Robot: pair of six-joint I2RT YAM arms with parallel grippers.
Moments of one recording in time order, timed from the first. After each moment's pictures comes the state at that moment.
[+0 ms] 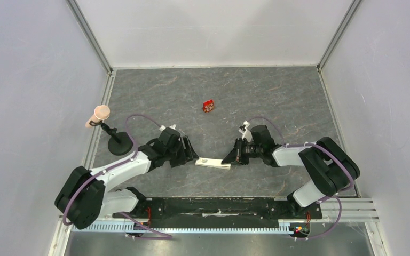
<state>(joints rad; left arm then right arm) -0.63 1.18 0.51 -0.24 0.09 -0.90 0.52 1.55 0.44 0.39 -0.69 0.91</state>
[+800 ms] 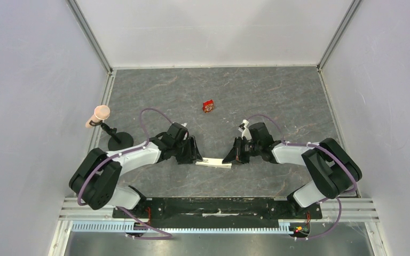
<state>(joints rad) -0.63 1.40 0.62 -0.20 0.20 -0.77 0.52 1.53 0.52 0.19 -0.62 0.84</state>
